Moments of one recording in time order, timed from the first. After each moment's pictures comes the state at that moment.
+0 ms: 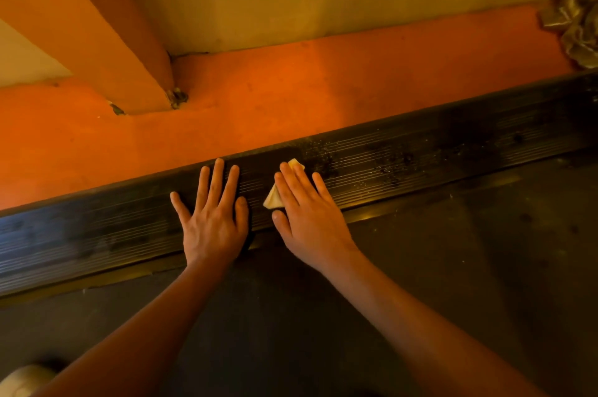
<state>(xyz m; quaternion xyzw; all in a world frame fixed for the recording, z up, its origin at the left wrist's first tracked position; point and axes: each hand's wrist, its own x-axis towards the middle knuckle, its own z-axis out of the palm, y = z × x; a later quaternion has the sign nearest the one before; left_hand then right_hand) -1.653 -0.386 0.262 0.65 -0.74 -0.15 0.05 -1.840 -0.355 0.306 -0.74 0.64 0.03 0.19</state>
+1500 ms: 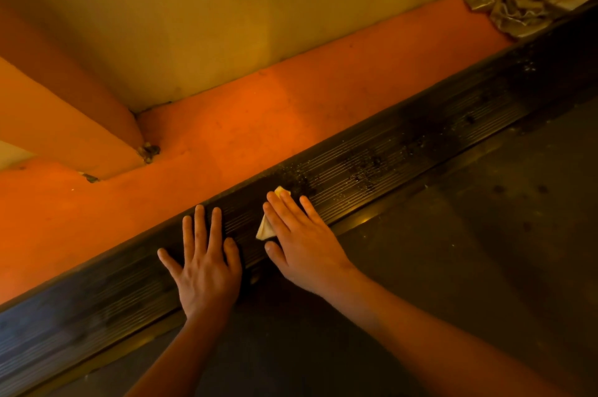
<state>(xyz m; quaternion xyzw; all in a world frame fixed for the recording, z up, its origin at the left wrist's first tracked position) -1.649 -0.388 0.259 0.65 -0.75 -0.16 0.05 -1.840 -0.351 0.307 -0.71 0.67 0.00 0.20</state>
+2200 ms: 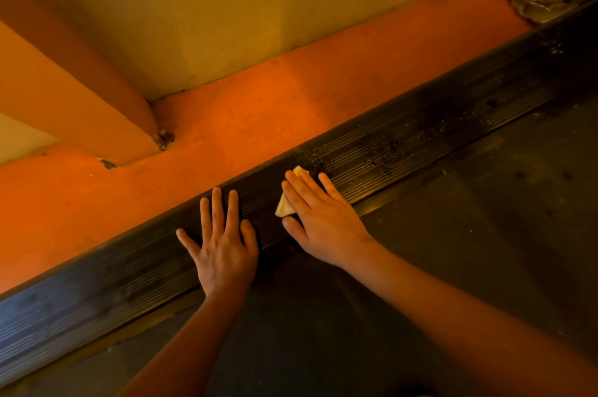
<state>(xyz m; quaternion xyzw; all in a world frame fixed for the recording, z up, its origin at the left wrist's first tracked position) -1.651 -0.388 0.260 0.64 -0.75 -0.16 0.05 -1.853 -0.358 0.307 -0.72 0.67 0.02 0.17</state>
